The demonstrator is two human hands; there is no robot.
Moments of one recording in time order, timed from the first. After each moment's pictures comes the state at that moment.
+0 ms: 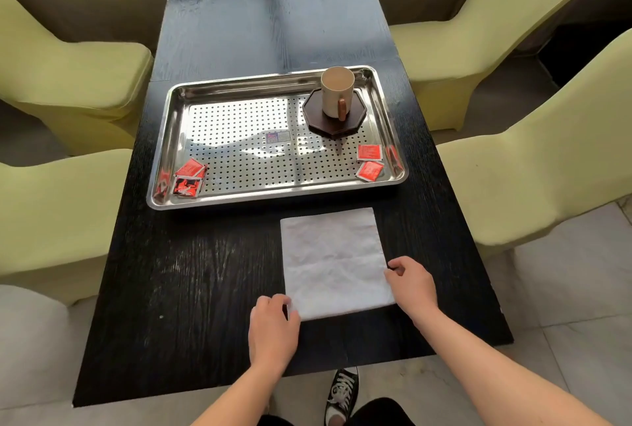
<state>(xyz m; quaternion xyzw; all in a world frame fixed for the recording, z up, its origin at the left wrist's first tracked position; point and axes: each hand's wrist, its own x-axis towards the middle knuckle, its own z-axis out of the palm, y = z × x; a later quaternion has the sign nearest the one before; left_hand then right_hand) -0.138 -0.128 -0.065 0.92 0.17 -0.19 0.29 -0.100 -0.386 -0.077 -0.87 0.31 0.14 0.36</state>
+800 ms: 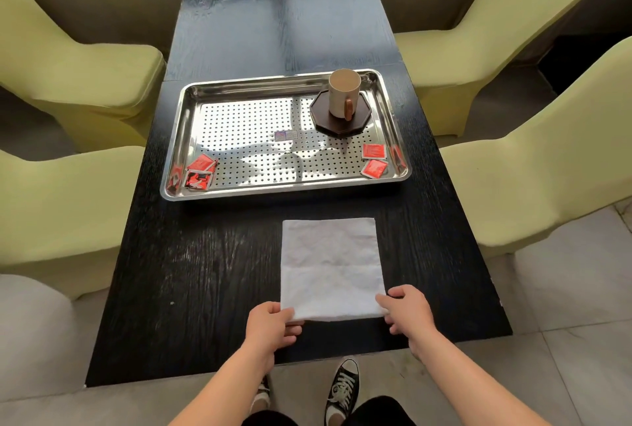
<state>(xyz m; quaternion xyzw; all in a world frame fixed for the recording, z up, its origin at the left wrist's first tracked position) -0.150 -0.102 -0.065 0.66 0.38 -0.29 0.59 -0.153 -0.356 -0.064 -0.76 0.41 0.21 0.47</state>
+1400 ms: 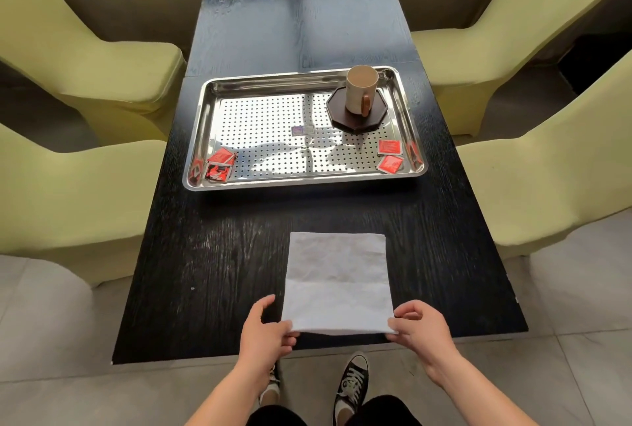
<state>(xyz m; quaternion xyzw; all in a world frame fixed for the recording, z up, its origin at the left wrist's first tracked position) -0.191 -0.068 -0.050 0.66 0.38 -0.23 0.61 -0.200 -0.345 -0.051 -0.65 0.41 0.19 0.62</state>
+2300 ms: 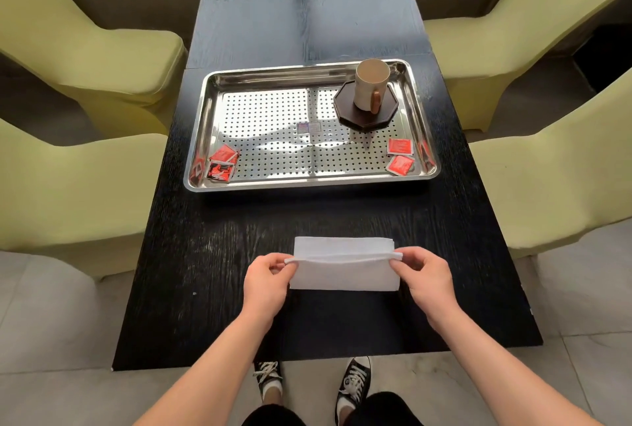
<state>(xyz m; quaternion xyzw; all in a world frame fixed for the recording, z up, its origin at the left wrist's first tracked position) -0.097 -0.068 -0.043 0.79 0.25 -0.13 0.54 -0.109 -0.344 -0.037 -0.79 0.25 0.07 0.55</state>
